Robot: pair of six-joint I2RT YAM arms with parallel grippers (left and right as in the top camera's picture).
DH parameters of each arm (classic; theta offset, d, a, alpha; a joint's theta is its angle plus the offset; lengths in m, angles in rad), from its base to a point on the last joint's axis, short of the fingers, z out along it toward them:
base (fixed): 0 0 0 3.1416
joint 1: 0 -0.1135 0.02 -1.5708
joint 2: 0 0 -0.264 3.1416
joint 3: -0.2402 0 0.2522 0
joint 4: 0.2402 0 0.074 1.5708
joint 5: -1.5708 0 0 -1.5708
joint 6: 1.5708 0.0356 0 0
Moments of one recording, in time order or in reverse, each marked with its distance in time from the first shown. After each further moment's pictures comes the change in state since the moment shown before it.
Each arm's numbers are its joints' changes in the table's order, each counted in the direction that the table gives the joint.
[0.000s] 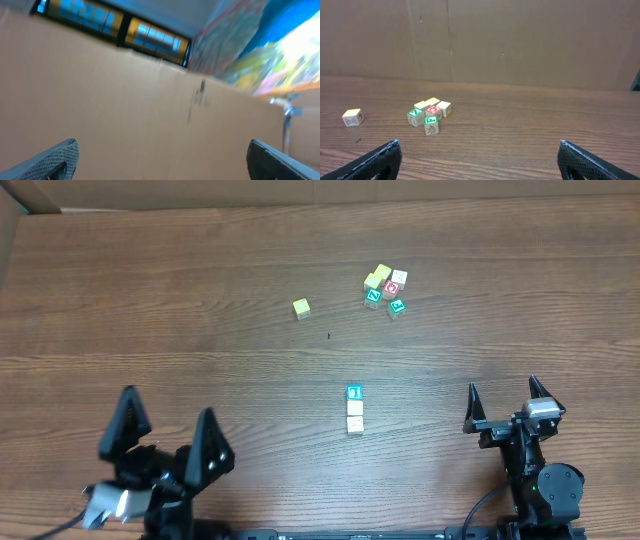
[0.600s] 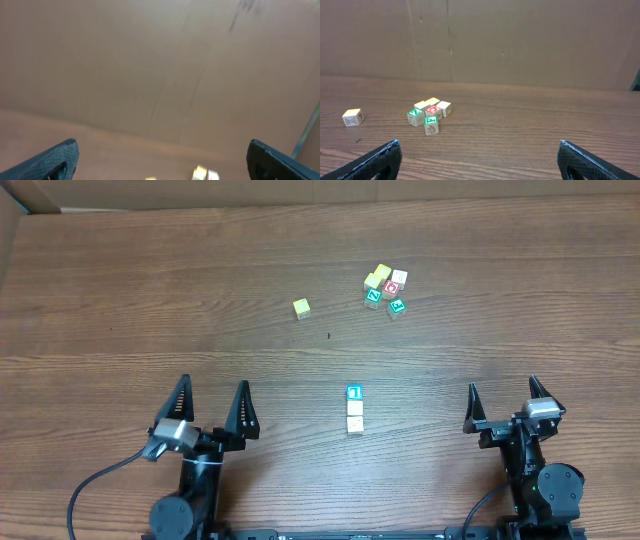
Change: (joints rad) left arm 0.000 0.000 0.283 0.144 0.009 0.001; right arm 0.000 0.000 0.000 0.000 0.000 0.000
